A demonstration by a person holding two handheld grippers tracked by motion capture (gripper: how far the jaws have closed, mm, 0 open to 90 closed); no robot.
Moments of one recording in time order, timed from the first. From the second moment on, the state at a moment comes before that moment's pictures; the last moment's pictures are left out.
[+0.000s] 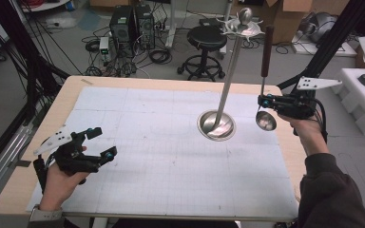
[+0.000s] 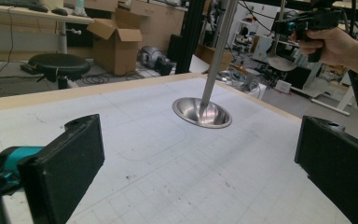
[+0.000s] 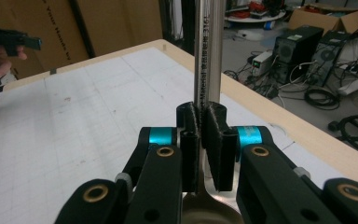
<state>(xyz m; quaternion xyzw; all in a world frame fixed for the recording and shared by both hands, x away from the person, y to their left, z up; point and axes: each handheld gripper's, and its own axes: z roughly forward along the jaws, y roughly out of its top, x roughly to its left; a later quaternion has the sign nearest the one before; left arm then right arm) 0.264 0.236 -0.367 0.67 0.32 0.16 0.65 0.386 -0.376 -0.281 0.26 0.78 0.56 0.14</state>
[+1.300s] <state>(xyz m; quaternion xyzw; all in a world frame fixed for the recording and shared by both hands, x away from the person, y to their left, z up) 0.265 0.233 -0.369 0.67 0.32 0.16 0.65 0.389 -0.378 -0.285 0.27 0.77 0.56 0.12</state>
